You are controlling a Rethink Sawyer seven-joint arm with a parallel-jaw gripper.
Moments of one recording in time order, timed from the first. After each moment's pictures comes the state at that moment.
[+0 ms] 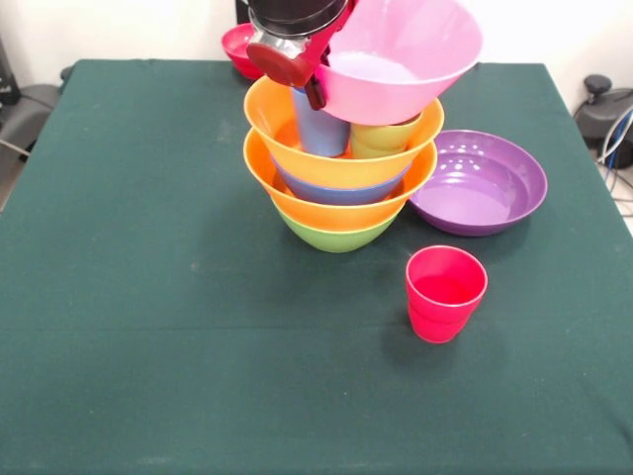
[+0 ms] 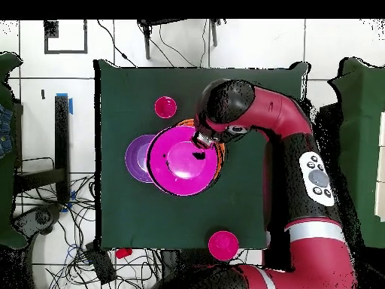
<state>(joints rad) -0.45 -0.56 0.26 1.33 -0.09 1.22 0.54</state>
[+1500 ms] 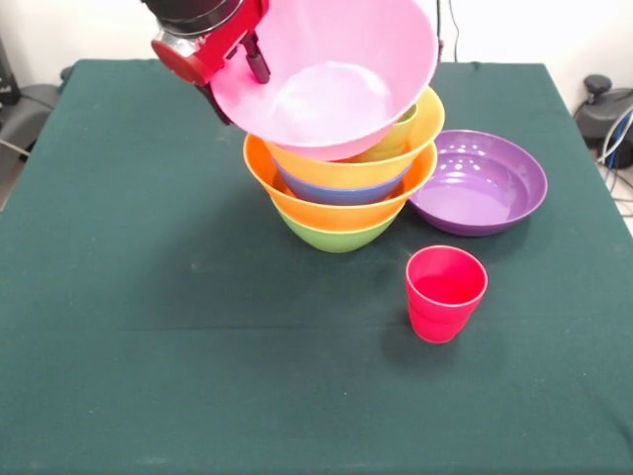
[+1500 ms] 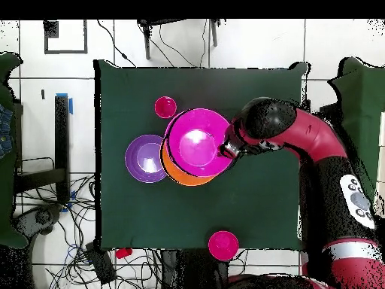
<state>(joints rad) -0.61 -0.58 0.28 1.42 -0.10 1.14 0.54</state>
